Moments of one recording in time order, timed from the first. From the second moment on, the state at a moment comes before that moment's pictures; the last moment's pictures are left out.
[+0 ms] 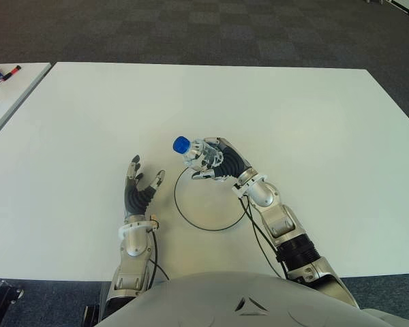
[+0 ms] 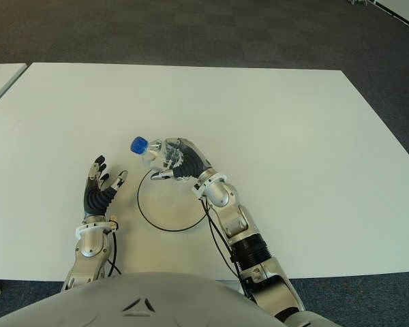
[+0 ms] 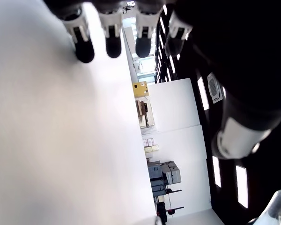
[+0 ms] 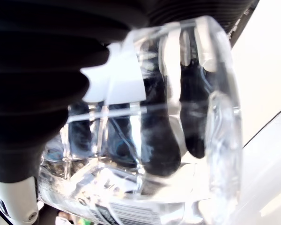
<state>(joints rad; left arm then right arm) 0.37 -0.04 -0.01 0.06 0.22 -0.26 0.30 -0.11 -0.12 0.35 0.10 -0.44 -0.20 0.11</state>
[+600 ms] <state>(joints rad) 0.39 -0.04 -0.01 0.03 0.22 -0.26 0.30 -0.04 -0.14 0.35 0.03 -0.50 -0.12 0.10</state>
